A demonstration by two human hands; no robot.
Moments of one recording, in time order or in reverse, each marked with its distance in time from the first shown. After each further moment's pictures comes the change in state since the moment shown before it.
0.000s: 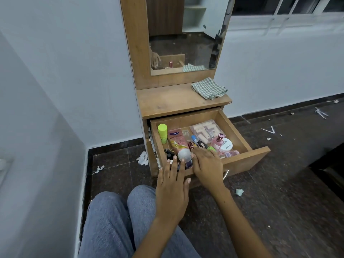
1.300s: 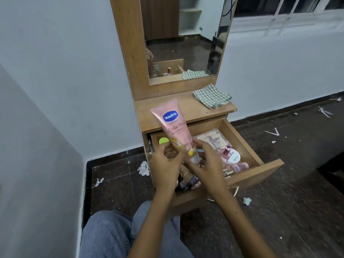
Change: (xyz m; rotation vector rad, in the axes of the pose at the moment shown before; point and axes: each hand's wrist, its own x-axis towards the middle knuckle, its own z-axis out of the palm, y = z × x) left_hand 0.109 -0.007 -0.062 -1.105 0.260 -0.398; right_hand 0.042 -0.032 -0.028 0.750 0.063 0.066
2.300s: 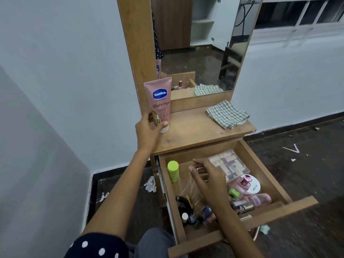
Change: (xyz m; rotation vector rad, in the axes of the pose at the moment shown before) left_hand 0.209 -0.014 -0.016 0.242 0.065 0.299; right_hand 0.055 0.056 0.038 -0.088 0.085 -0.146
